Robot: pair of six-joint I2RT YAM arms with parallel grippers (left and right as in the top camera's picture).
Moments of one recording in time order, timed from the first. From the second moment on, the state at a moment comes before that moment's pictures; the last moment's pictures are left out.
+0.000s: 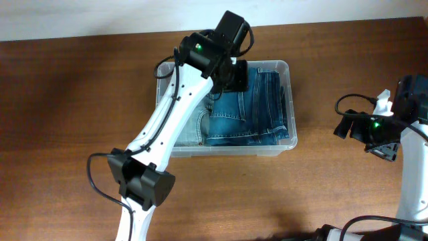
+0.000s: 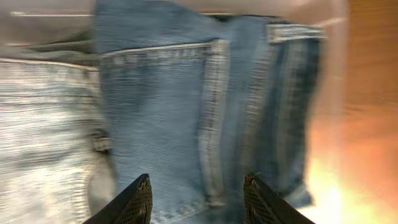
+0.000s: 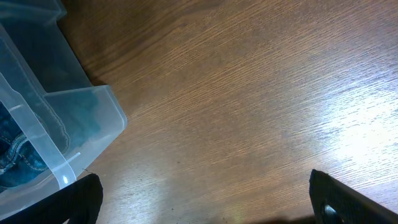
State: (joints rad) left arm -0.61 2.22 2.44 -1.39 0.06 -0.52; right arm -0.45 1.42 1.33 -1.33 -0.18 0.08
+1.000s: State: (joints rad) left arm -0.59 2.20 2.21 -1.25 -0.08 -0.43; right arm -0.45 1.42 1.33 -1.33 -0.18 0.08
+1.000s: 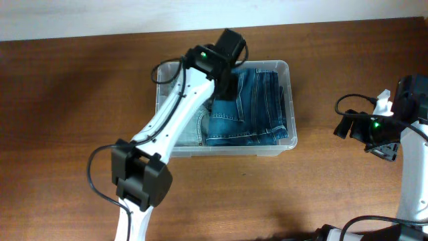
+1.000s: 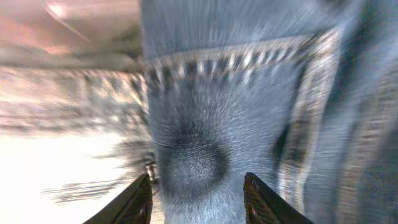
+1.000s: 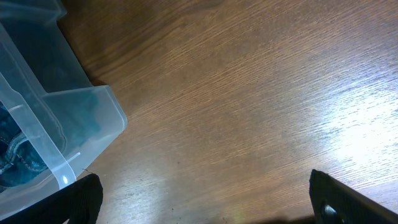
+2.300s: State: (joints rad) left arm -0.59 2.27 2.36 -1.39 -0.17 -0.37; right arm -0.45 1.42 1.33 -1.33 -0.18 0.08
